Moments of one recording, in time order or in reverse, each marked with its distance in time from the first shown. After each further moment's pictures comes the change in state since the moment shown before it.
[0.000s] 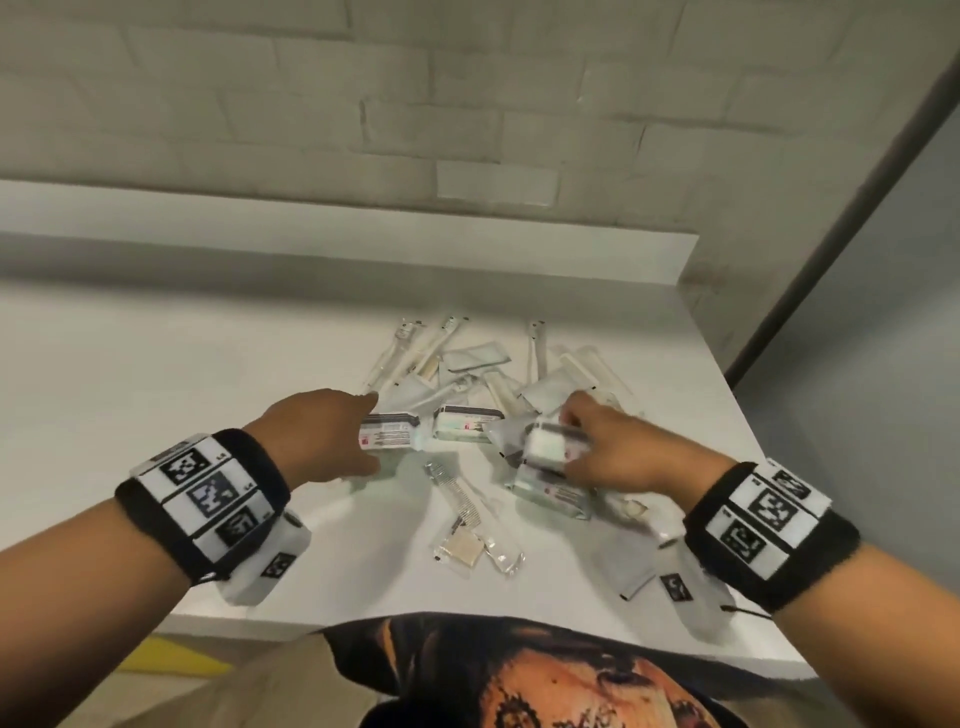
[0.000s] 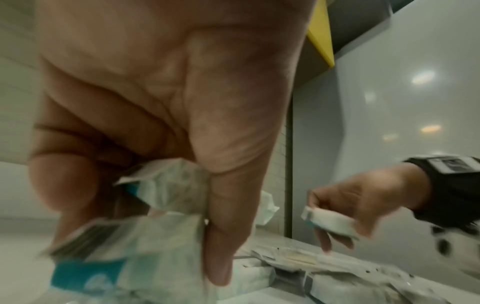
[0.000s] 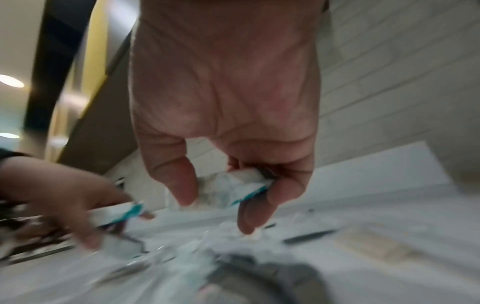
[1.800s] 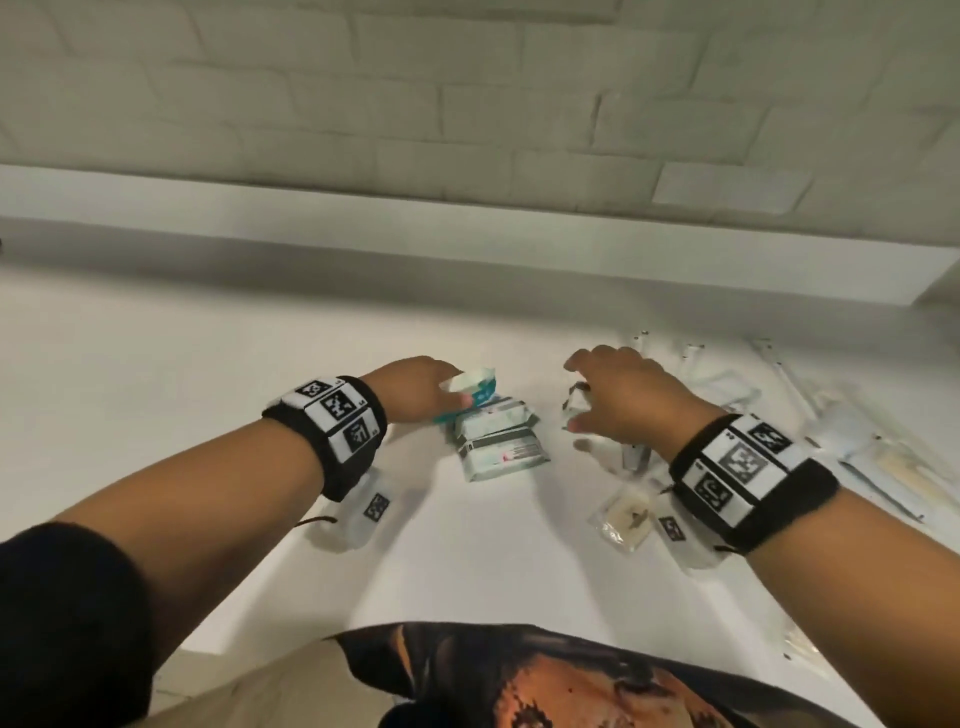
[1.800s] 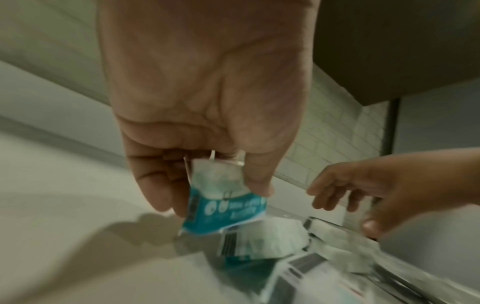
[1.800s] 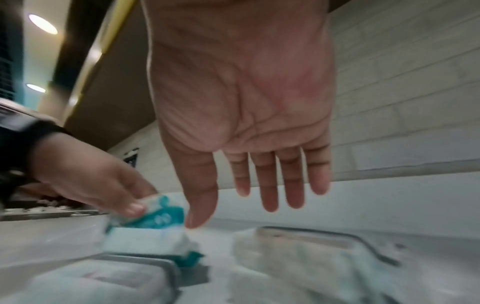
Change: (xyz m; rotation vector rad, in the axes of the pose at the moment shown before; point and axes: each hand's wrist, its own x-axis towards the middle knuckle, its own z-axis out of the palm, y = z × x) left_hand 0.089 -0.253 0.011 -0.387 -0.112 0.112; right_hand 0.192 -0.247 0.069 -0.427 0.201 -0.054
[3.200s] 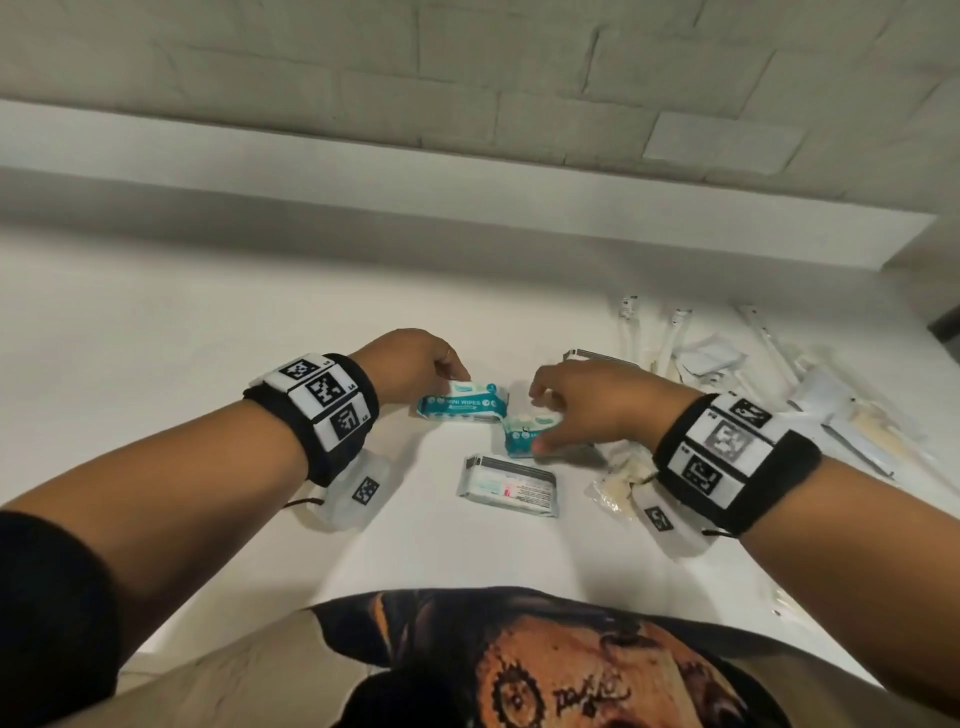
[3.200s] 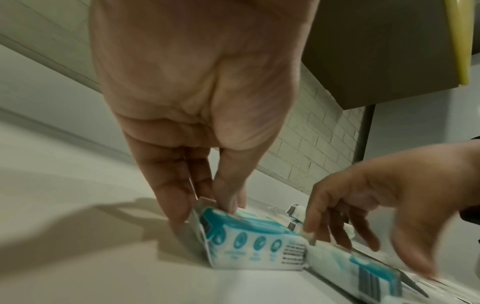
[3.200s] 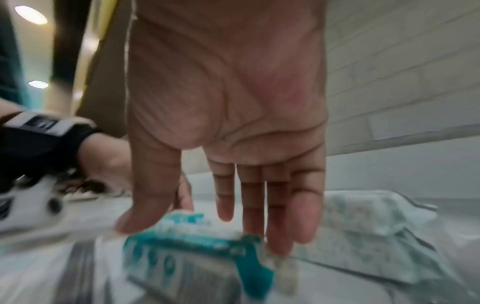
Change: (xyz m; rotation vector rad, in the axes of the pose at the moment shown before) left_hand 0.011 -0.006 0.010 -0.137 0.002 0.090; right_hand -0.005 -0.033 0.007 0.005 -0.338 -0.037
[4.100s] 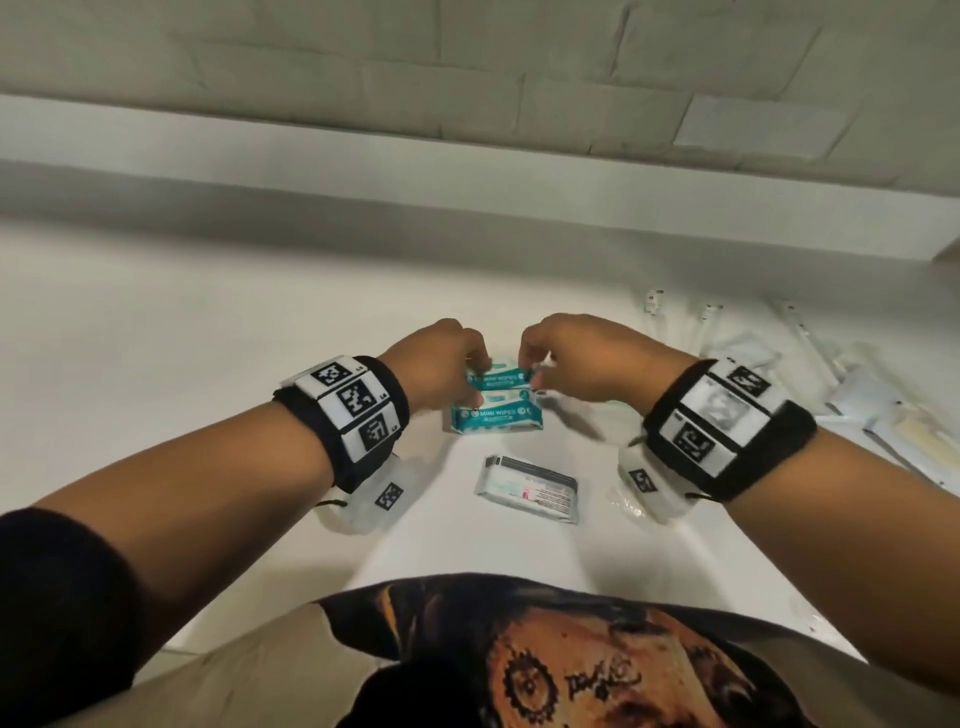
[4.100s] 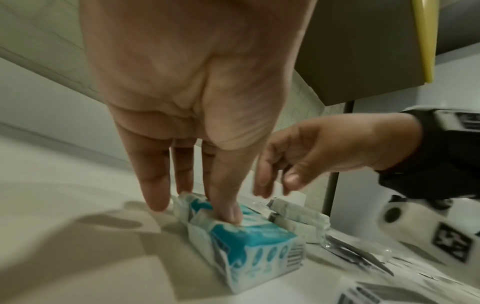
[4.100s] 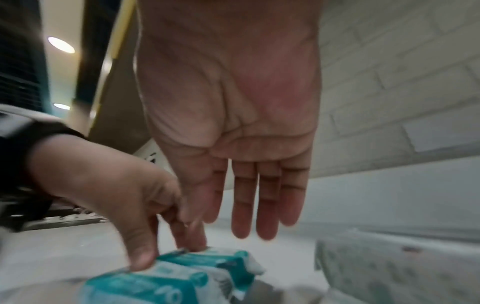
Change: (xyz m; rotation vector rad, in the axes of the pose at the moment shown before) left_hand -0.001 0.011 0.008 0.139 0.098 -0.006; right_hand 0.024 -0.018 -0.026 0.049 0.198 -0.137
